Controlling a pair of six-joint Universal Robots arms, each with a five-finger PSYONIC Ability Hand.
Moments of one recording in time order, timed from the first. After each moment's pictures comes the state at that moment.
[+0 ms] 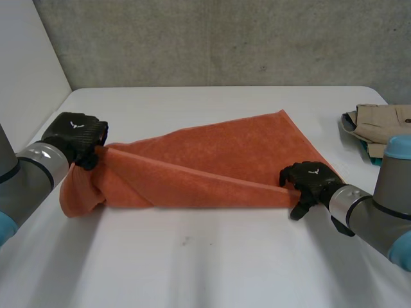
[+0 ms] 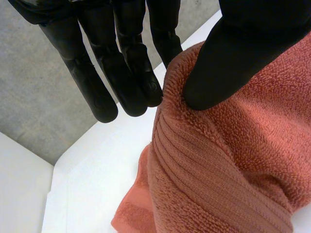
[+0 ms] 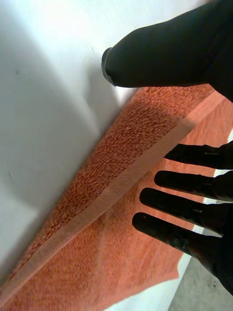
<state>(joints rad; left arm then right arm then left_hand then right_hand) 4.49 -1.81 -1.58 3.12 -1.47 3.62 1.79 -1.03 1.63 -0.09 1.23 2.82 1.13 1.20 1.20 1.20 0.99 0.48 0.56 0.56 0.56 0.37</state>
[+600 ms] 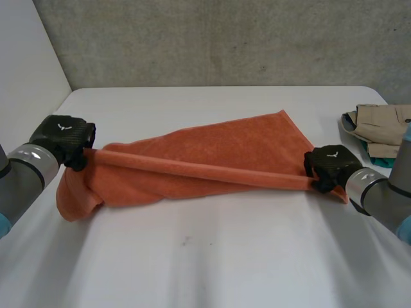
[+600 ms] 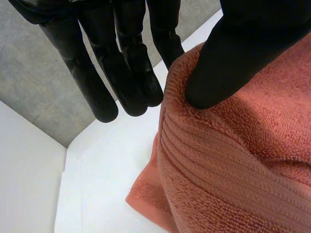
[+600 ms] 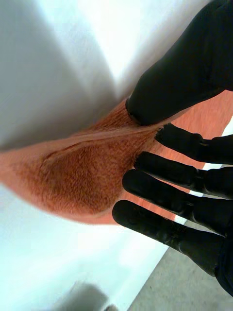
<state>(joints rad) 4.55 -1.81 -1.61 3.14 -1.48 3.63 1.70 -0.98 1.51 -0.09 1.24 2.70 1.13 1.20 1.20 1.20 0.99 0.96 1.17 1.18 1.19 0.98</state>
